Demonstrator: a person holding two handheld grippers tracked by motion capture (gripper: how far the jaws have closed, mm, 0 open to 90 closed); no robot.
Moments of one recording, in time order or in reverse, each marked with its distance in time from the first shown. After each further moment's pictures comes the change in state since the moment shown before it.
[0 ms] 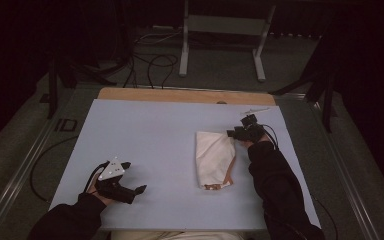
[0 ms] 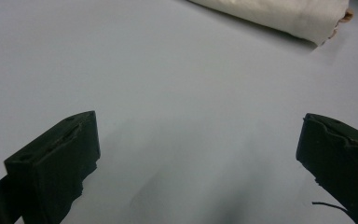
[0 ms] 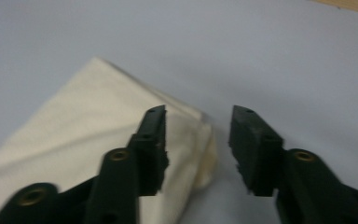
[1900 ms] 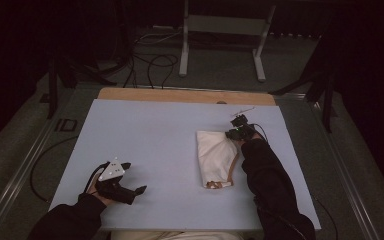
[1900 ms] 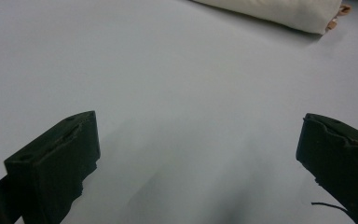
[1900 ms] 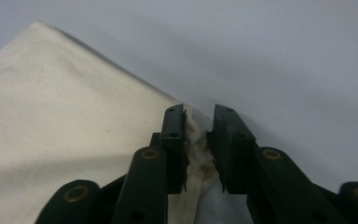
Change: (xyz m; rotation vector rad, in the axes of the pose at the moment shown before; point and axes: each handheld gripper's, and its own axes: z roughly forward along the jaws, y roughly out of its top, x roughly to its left) left arm -0.001 -0.001 0.000 -0.001 0.000 0.003; right arm 0.000 0.002 0.039 0.128 -0.100 -0.060
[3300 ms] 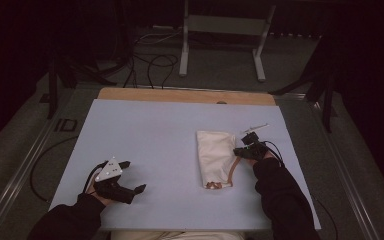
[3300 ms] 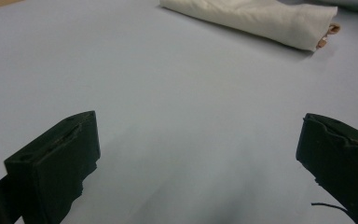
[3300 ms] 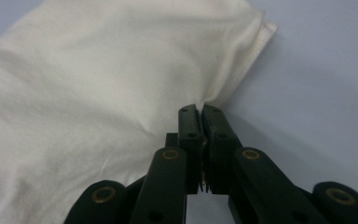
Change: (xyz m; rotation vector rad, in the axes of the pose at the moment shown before) left arm 0.000 0.002 -0.004 -0.045 -0.005 0.001; right arm 0.017 -0.057 -0.048 0.048 0.092 0.013
